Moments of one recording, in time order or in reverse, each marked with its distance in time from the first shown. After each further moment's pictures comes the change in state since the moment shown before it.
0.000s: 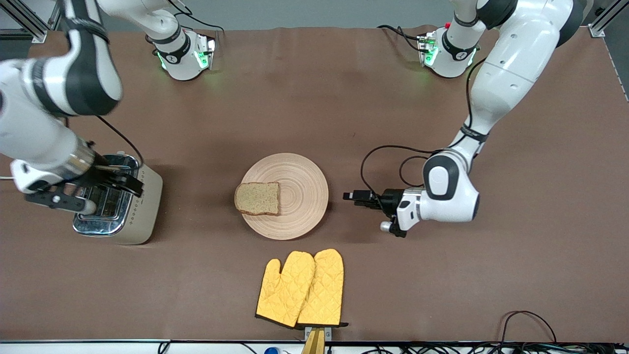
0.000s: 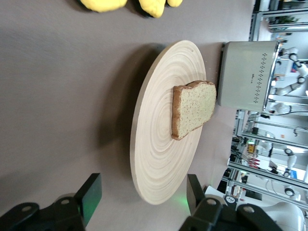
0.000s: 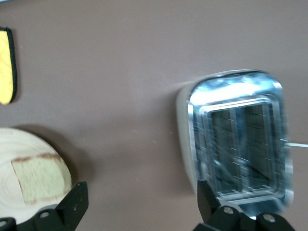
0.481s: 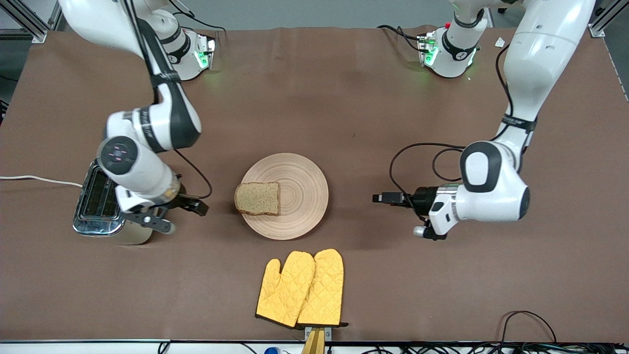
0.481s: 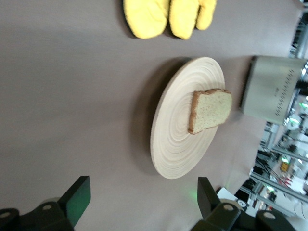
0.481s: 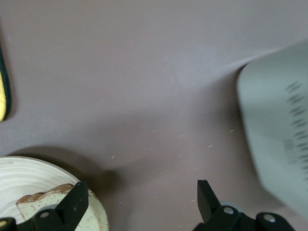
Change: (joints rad) left arm 0.082 -0.151 0.019 0.000 0.246 -0.102 -0.282; right arm 0.141 0.195 0.016 -0.053 0.002 0.260 0.297
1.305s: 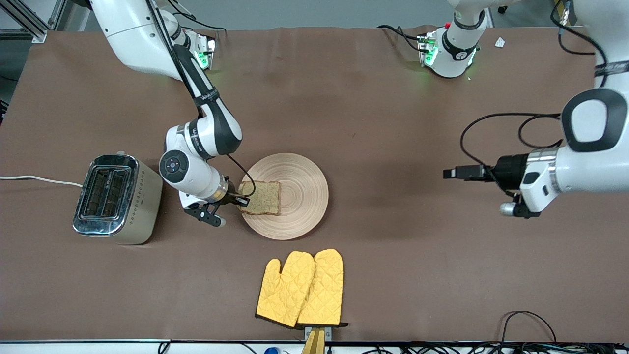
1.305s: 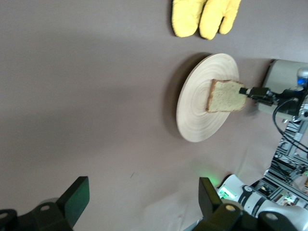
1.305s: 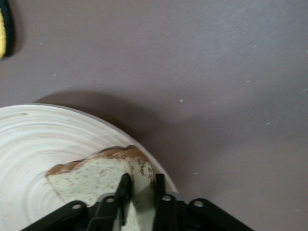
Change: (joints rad) left arm 0.129 -0.284 0.100 -0.002 0.189 -0.316 -0.220; right arm 0.022 0.172 0.157 -0.101 0.204 0.228 0.087
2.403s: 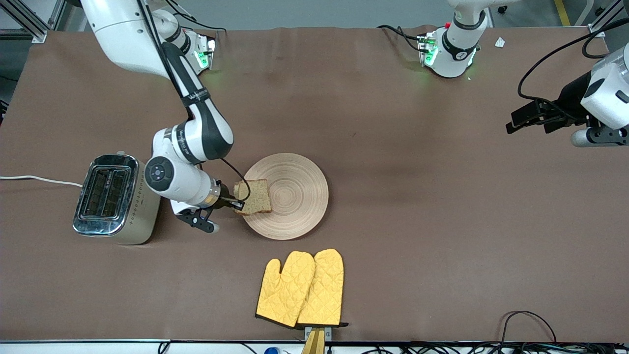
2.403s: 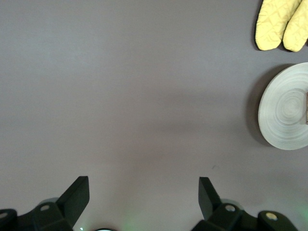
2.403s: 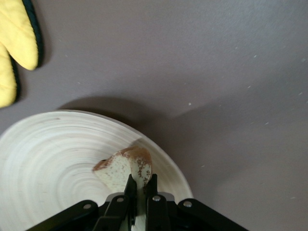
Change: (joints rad) left arm 0.028 -0.370 0.016 0.002 0.444 -0.198 -0.175; right arm -0.045 0.003 0.008 0.100 0.117 -0.102 -0.022
